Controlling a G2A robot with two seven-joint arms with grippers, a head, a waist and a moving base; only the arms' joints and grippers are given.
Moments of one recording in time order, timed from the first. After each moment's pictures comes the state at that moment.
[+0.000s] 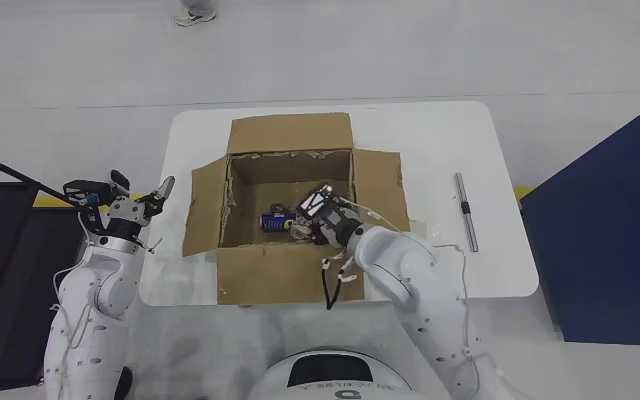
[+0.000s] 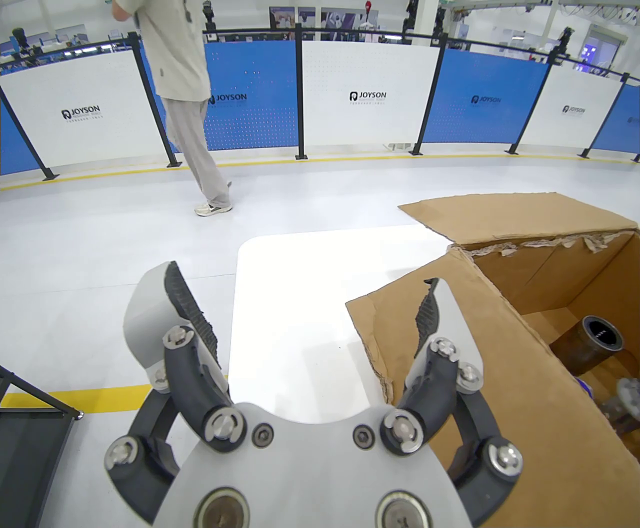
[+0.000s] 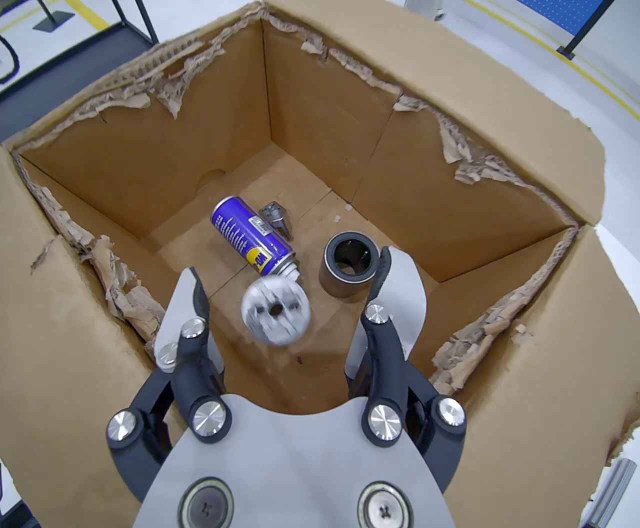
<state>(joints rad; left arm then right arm) 1.65 -1.20 -1.81 -1.59 1.16 -0.37 0.14 -1.46 -1.43 1.09 -1.91 -1.45 -0.28 0.72</state>
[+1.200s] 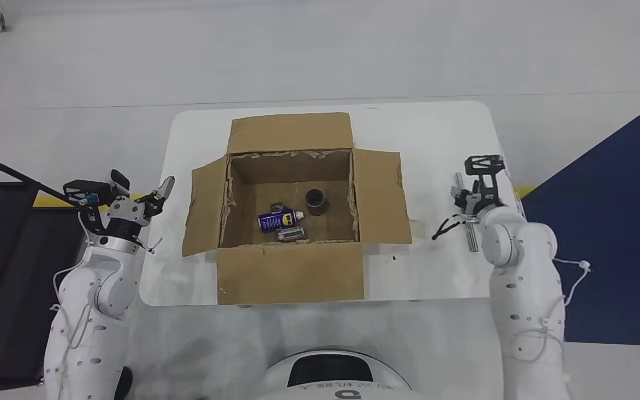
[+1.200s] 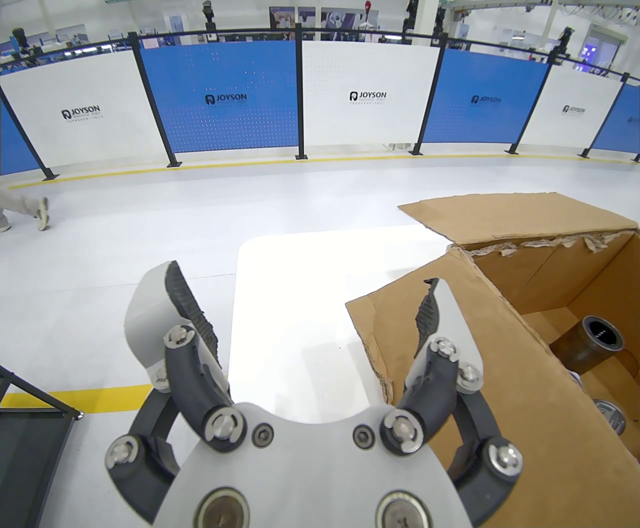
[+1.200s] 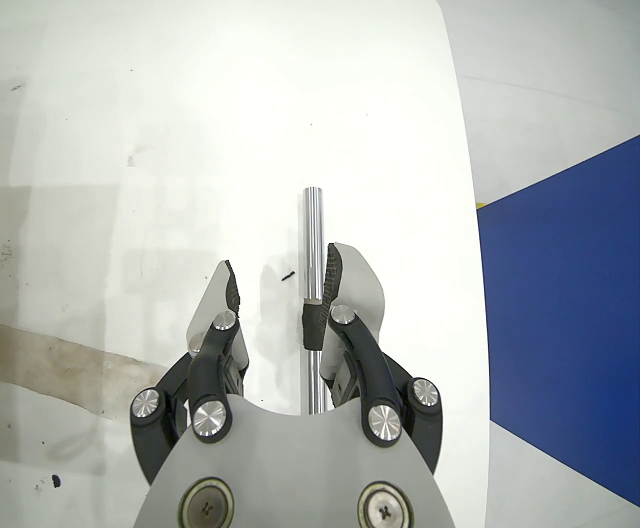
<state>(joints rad) 1.65 -1.20 -1.81 -1.59 1.16 -0.37 0.14 -1.44 -1.34 1.71 -1.63 -1.42 -0.12 0.76</state>
